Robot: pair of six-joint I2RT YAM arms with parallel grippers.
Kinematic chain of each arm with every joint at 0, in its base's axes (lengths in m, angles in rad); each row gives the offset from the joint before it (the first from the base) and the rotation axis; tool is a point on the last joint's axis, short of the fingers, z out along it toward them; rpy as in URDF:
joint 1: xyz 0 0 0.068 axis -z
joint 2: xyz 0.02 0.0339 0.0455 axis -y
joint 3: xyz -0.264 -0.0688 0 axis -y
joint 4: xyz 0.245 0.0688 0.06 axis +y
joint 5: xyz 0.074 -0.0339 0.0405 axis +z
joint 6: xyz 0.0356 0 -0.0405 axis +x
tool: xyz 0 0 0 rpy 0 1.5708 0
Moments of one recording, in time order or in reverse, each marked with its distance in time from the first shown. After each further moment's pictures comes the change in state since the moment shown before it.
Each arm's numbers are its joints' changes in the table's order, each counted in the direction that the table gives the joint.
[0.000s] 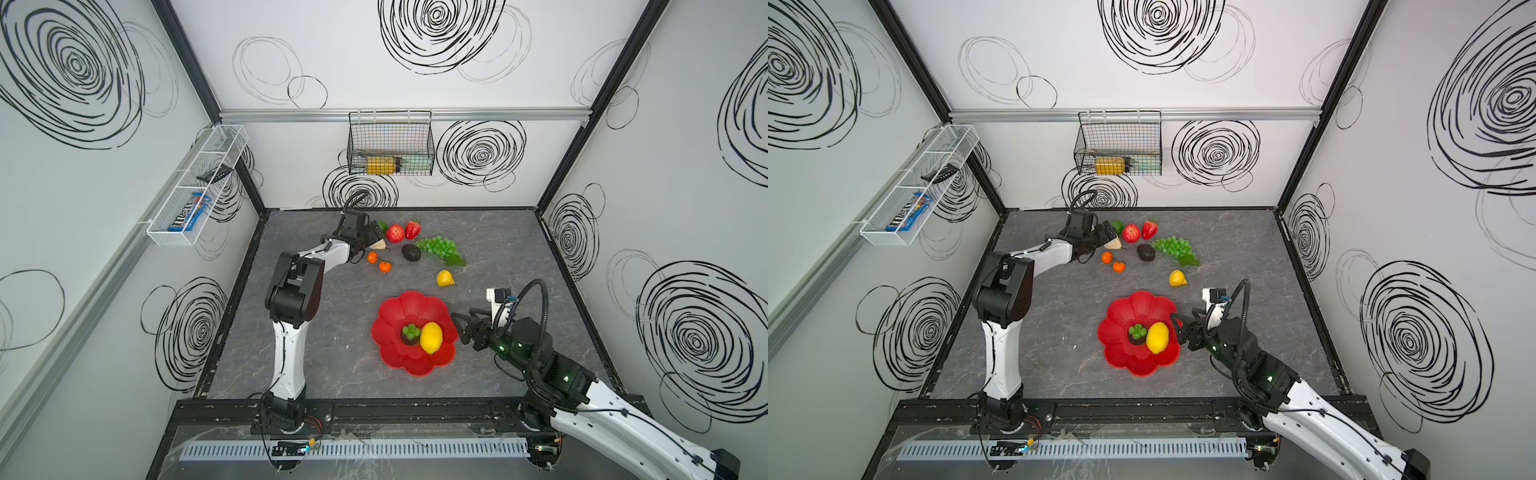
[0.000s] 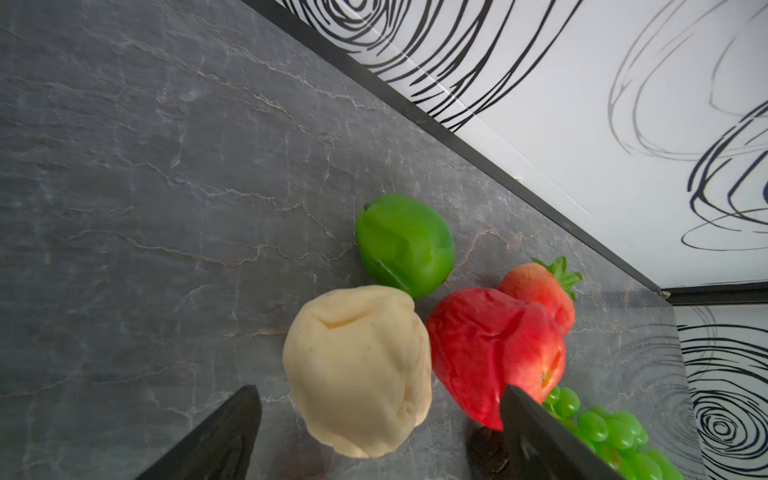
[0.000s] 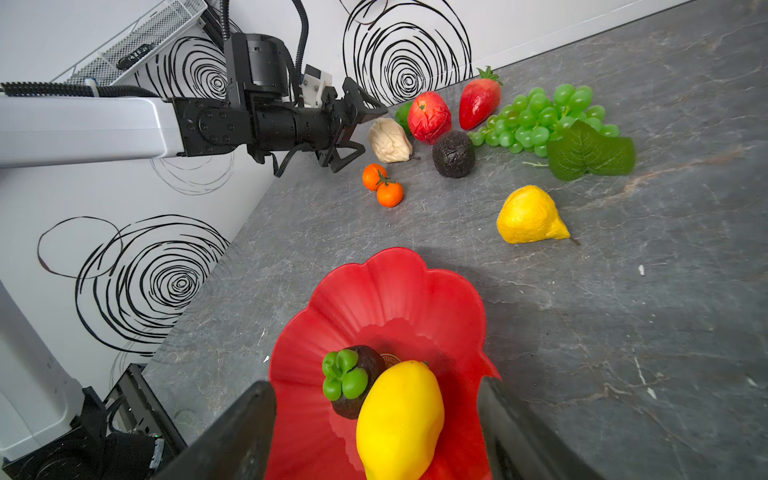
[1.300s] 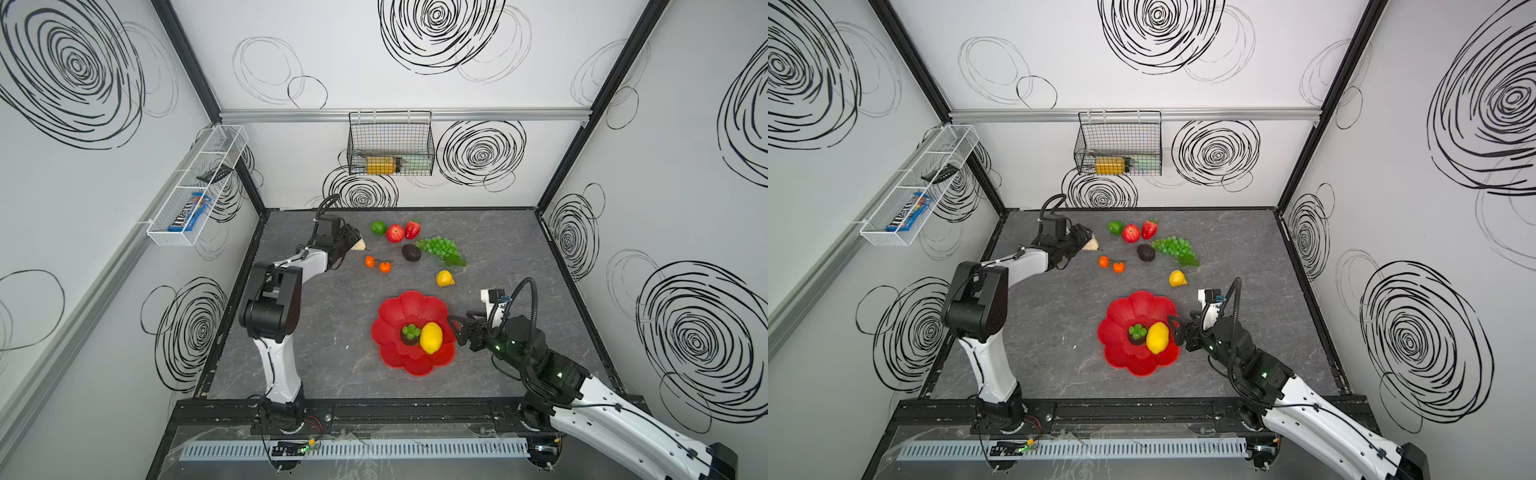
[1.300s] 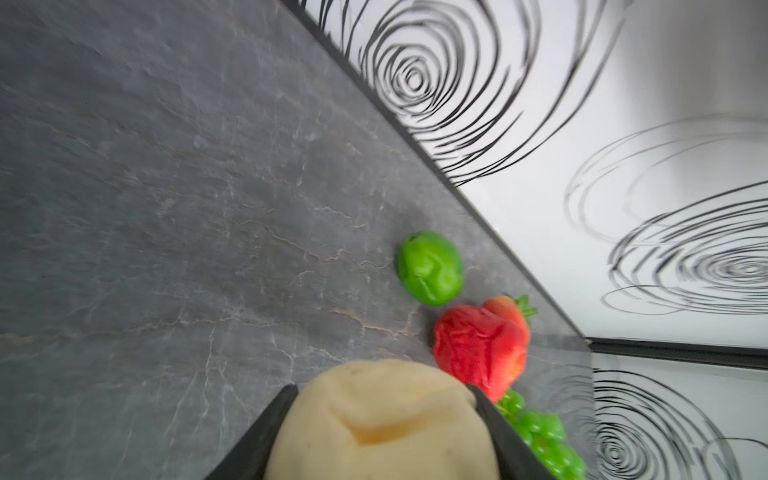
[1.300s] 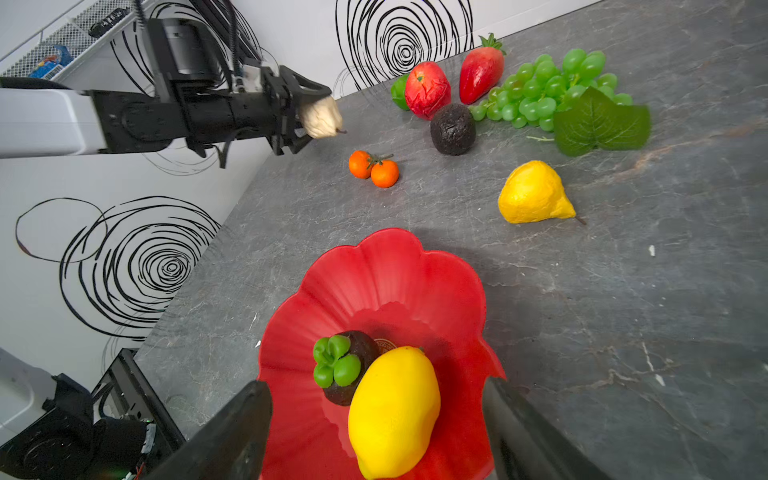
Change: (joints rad) left arm -0.119 0.313 -0.369 -0.194 -0.093 -0.183; right arm 0.010 -0.069 -0.010 -0.032 0.037 0.000
